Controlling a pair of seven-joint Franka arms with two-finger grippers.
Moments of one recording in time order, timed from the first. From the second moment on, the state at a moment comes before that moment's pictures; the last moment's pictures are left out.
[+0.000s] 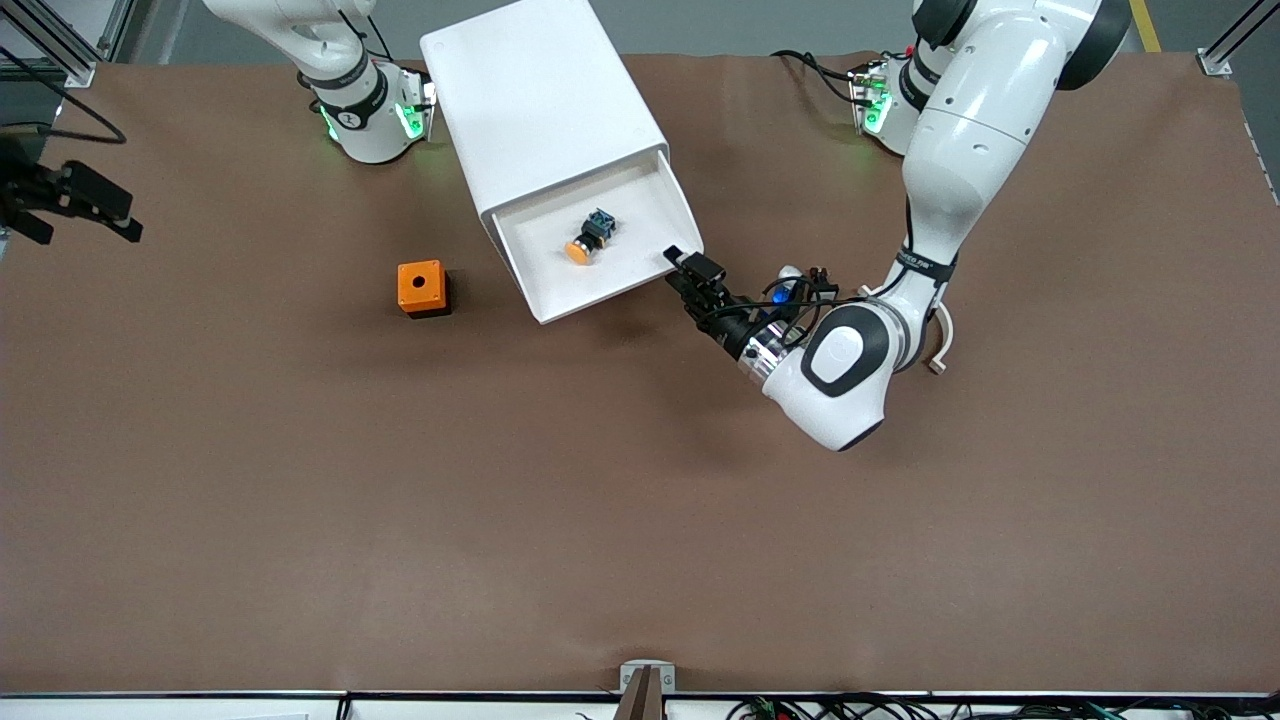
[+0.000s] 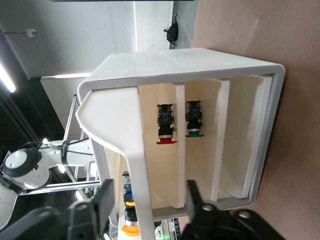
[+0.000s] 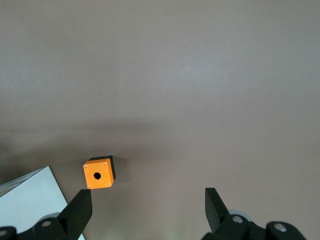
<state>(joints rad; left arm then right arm) -0.36 0.79 -0.10 -1.47 -1.11 1.38 -2.31 0.02 -0.09 -0.09 -1.69 -0.01 1.58 -0.08</state>
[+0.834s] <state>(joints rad) -0.28 0.77 -0.10 -1.30 -0.82 1.38 -1.58 0.00 0.08 -0.10 -1.63 -0.03 1.61 0.01</state>
